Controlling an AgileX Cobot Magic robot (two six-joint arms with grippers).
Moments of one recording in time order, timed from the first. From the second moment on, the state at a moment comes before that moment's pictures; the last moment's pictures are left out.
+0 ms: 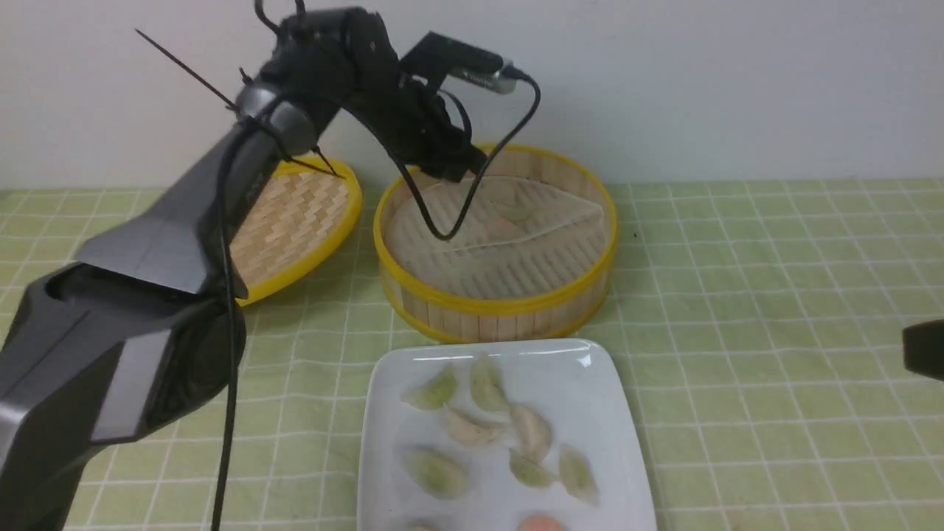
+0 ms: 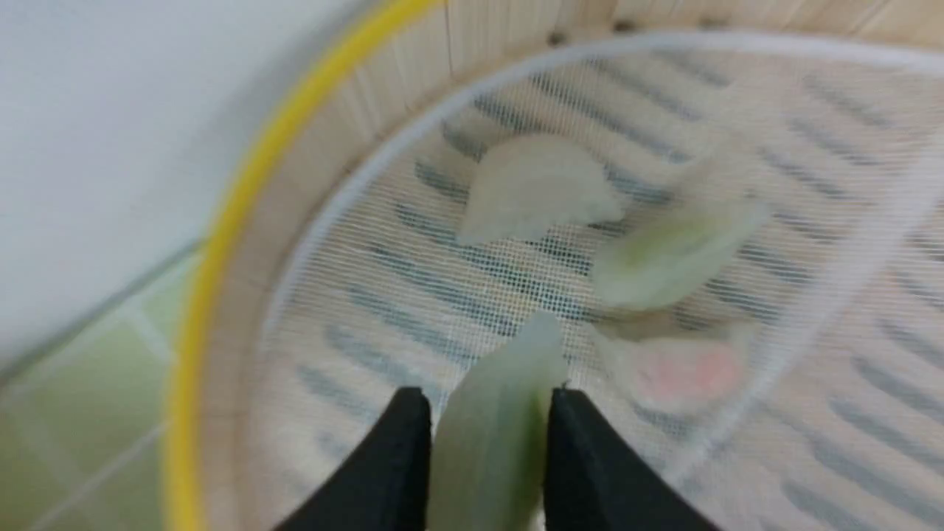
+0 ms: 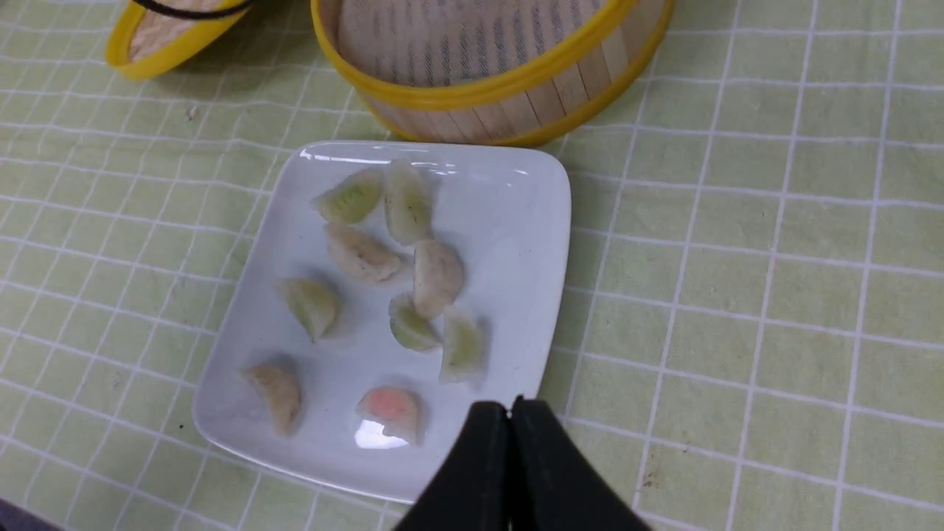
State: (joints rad) right arm 0.04 0.81 -0.90 0.52 1.12 -0.23; left arm -0.30 2.53 -2.62 -0.22 1.12 0.34
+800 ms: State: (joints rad) right arm 0.04 0.81 -0.90 0.59 1.17 -0.23; left arm -0.33 1.60 -1.64 -0.27 1.25 0.21
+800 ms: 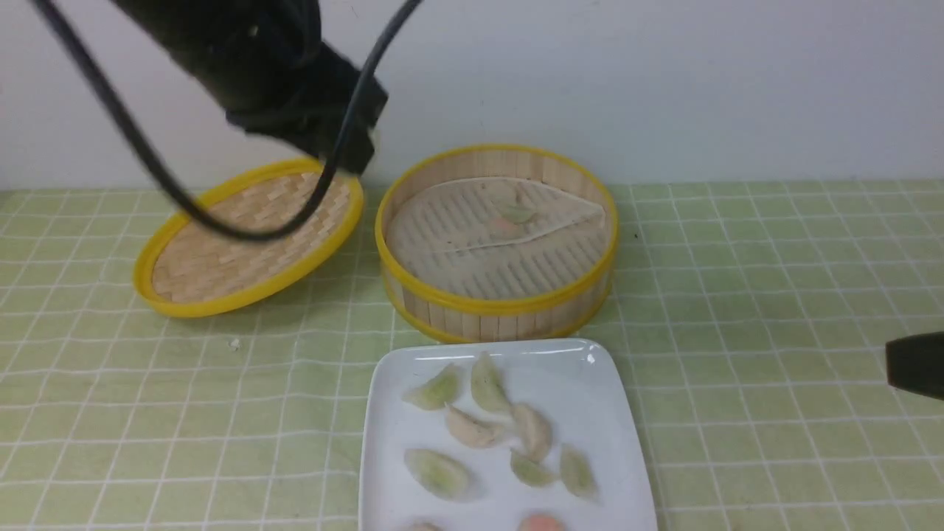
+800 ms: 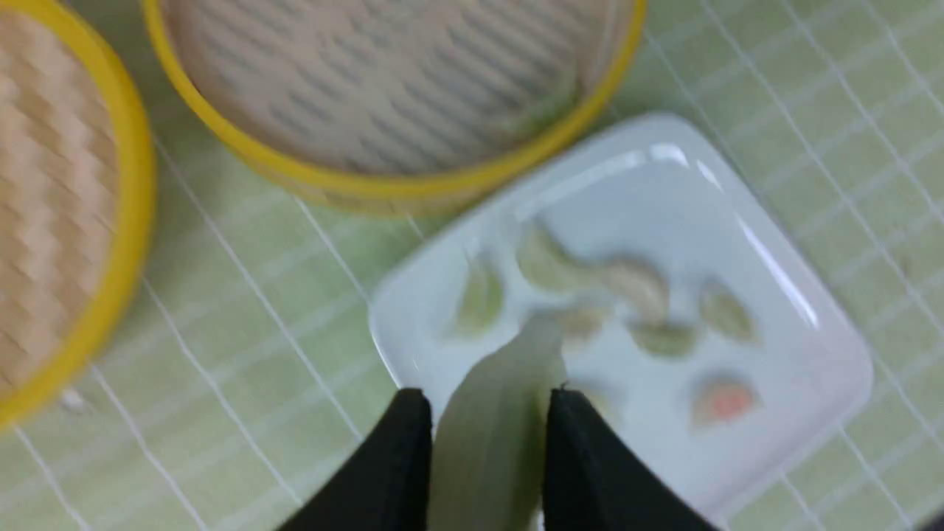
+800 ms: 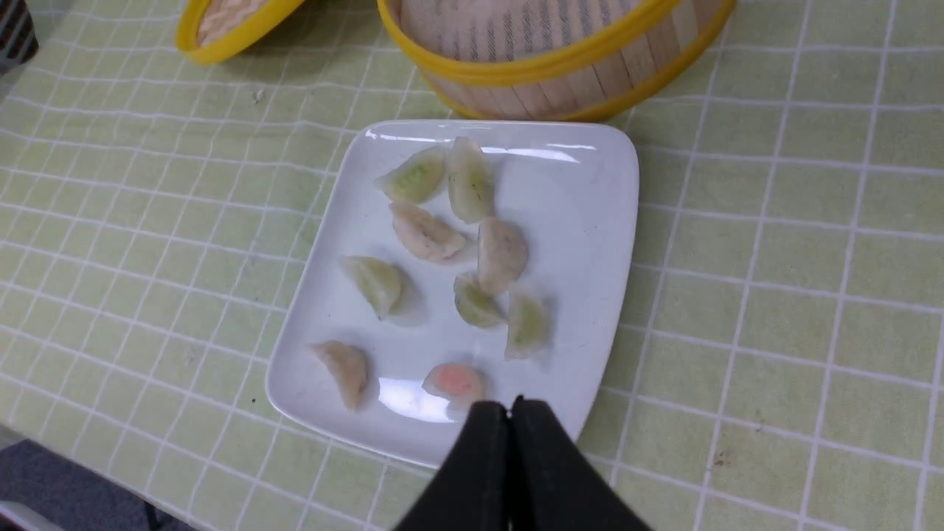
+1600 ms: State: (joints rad) right arm 0.04 0.81 -0.90 0.60 1.17 -0.26; left arm -0.49 1.80 -1.11 -0.24 0.72 0.22
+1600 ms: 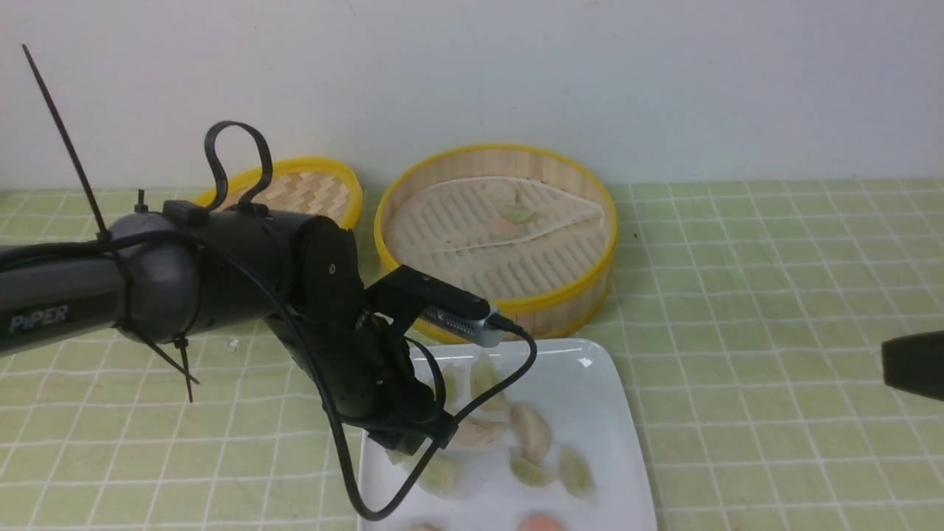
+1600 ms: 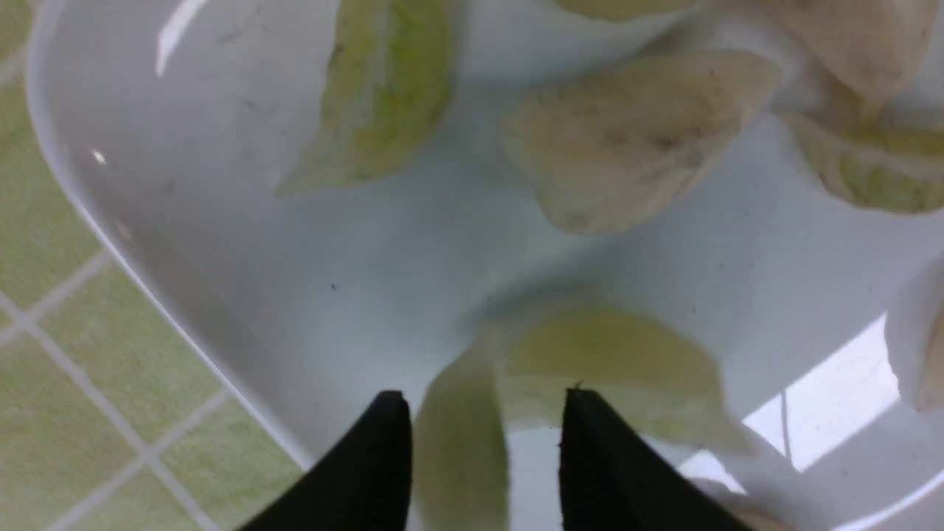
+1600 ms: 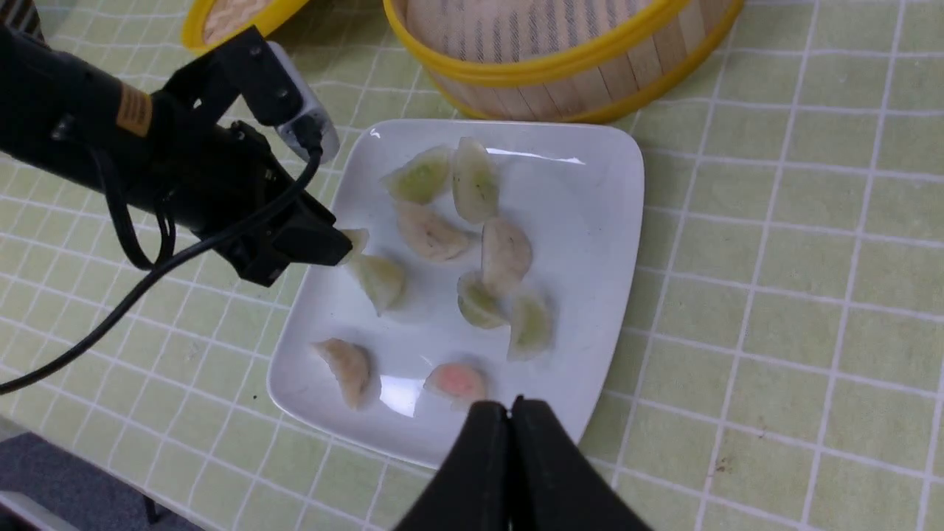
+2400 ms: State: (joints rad) right arm 0.12 1.30 -1.41 0.51 1.25 -0.39; left arm -0.49 1.20 -1.12 -0.18 0.94 0.13
